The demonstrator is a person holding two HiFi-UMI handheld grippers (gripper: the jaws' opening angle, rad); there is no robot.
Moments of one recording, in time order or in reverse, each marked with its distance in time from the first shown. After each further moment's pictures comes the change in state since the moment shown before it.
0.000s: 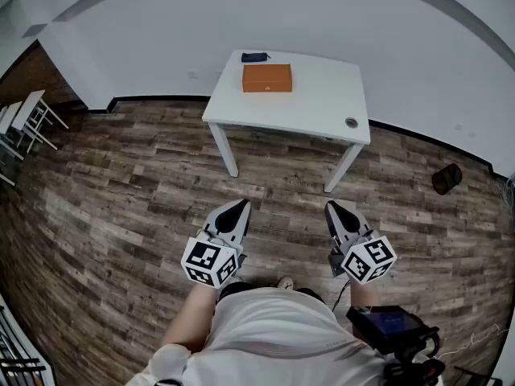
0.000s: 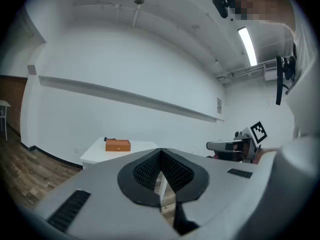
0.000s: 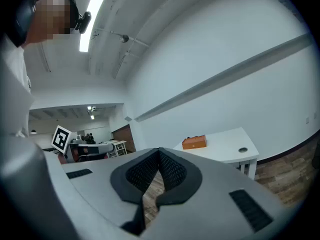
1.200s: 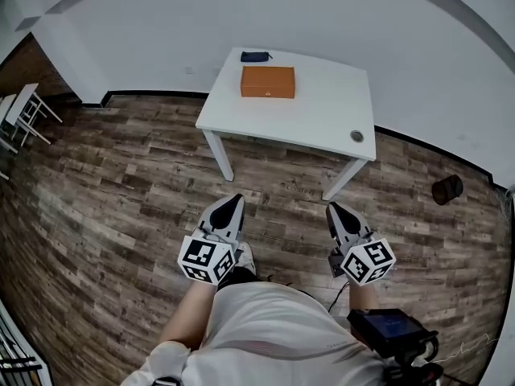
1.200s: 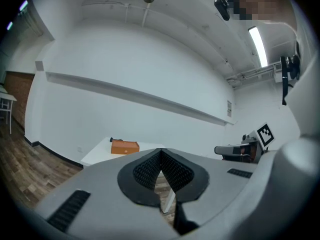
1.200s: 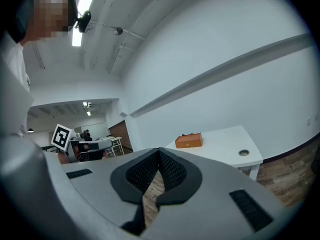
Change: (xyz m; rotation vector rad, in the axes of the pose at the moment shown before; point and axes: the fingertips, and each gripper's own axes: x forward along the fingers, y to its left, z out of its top) left arm 0.089 0.076 0.003 -0.039 -0.030 0.044; right arm 0.077 -0.072 0.001 -0.004 0.037 -0.053
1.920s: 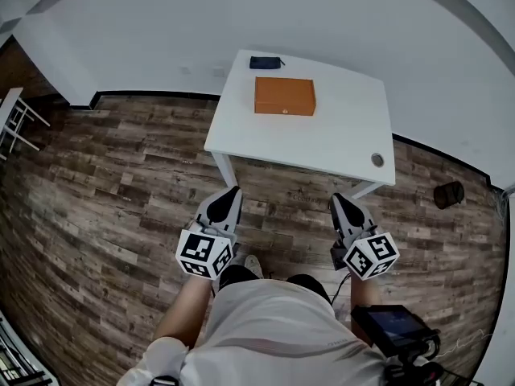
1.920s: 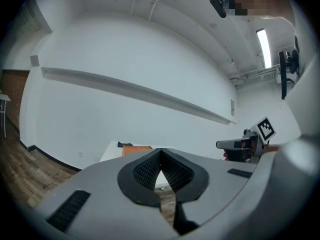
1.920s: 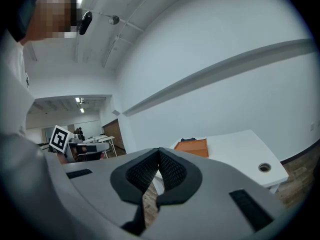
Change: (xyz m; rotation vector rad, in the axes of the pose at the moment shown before) left arm 0.087 0.167 0.036 0.008 0.021 -0.021; right arm 0.180 -0.010 0.036 -0.023 0.010 -0.058
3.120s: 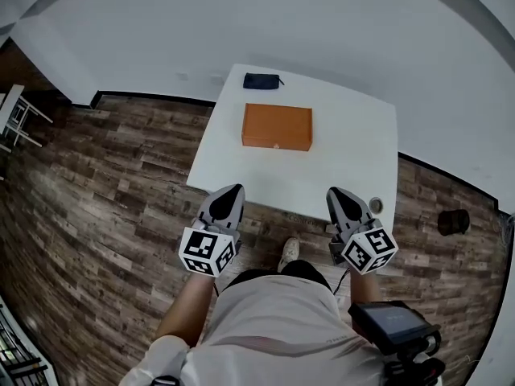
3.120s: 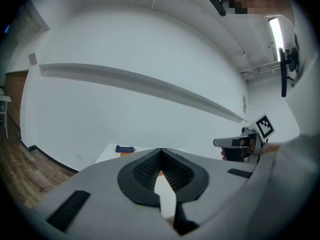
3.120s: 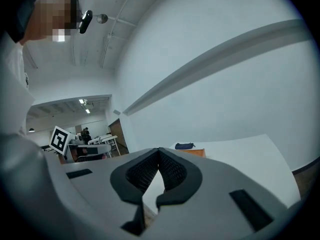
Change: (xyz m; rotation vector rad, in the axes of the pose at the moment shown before) left arm 0.197 0.041 0.021 -0.017 0.039 0.081; right arm 0.147 -0.156 0.046 0.021 0.042 0.097
